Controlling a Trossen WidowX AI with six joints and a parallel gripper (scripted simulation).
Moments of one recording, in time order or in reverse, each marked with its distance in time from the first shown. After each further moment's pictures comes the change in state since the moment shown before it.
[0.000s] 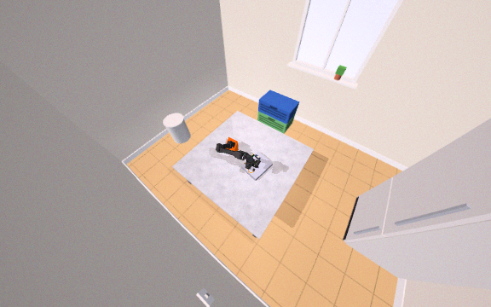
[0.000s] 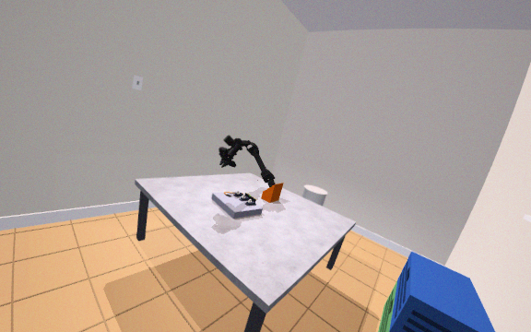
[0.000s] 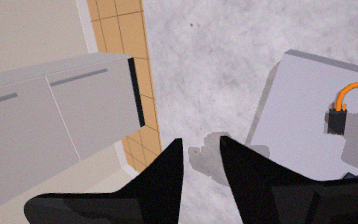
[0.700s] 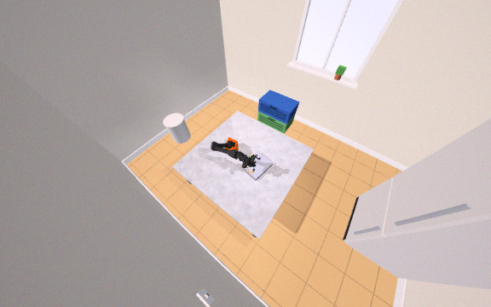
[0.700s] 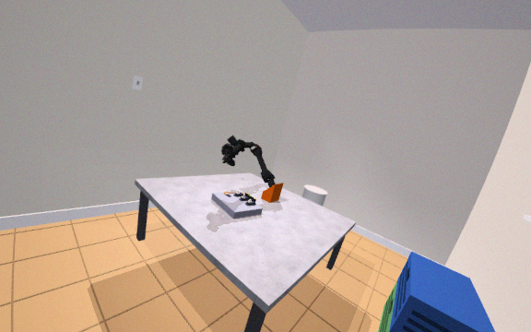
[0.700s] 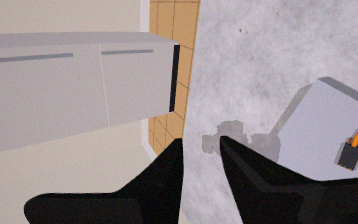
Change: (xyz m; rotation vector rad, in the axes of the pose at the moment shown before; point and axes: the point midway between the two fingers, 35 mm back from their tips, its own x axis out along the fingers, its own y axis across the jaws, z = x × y) arm -0.036 -0.004 0.012 -0.196 0.026 0.256
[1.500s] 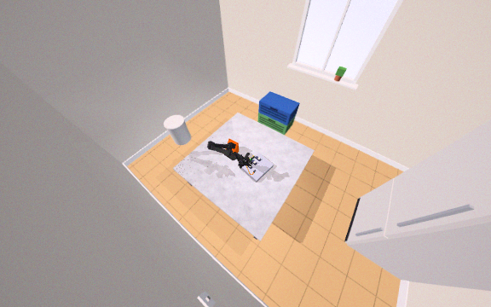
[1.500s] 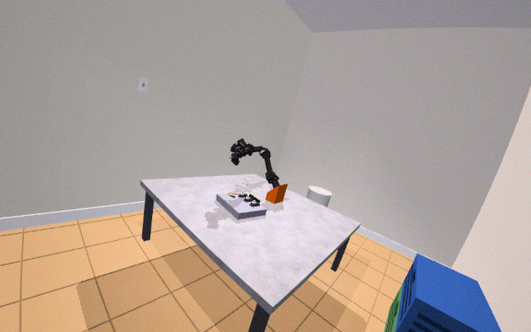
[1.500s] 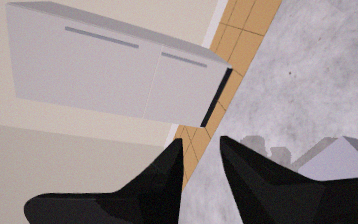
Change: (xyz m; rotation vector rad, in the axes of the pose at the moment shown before) arm -0.051 0.000 0.006 -0.279 -0.105 0.299
